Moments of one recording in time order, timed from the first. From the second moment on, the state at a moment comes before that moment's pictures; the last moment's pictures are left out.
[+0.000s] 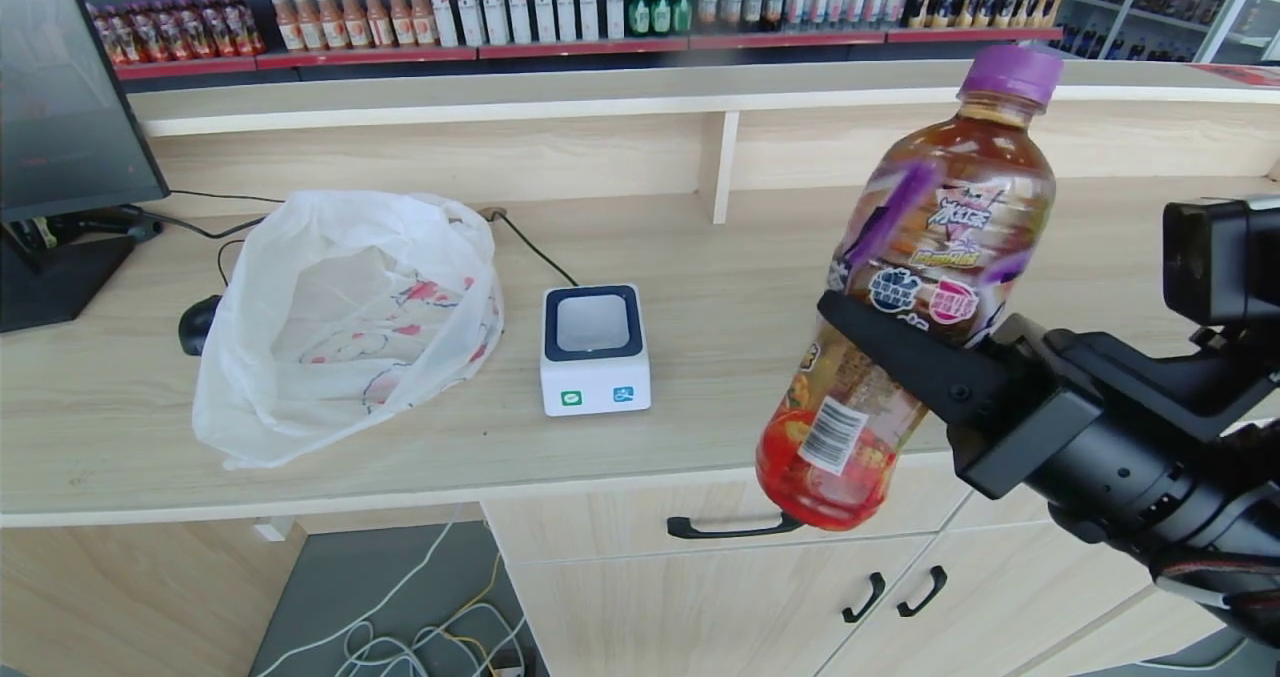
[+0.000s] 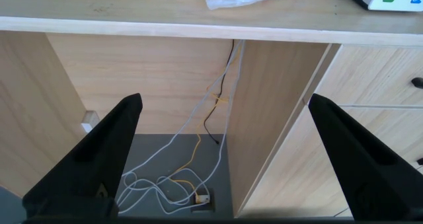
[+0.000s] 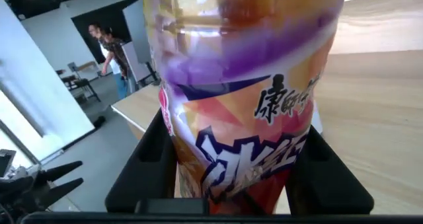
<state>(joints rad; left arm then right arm) 0.00 0.00 0.00 0.00 0.00 0.00 0.68 1.54 -0.45 -1.51 0.27 0.31</state>
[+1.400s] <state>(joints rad) 0.00 0.00 0.00 0.00 0.00 0.00 0.76 1.62 -0.67 -1.51 0.51 0.53</state>
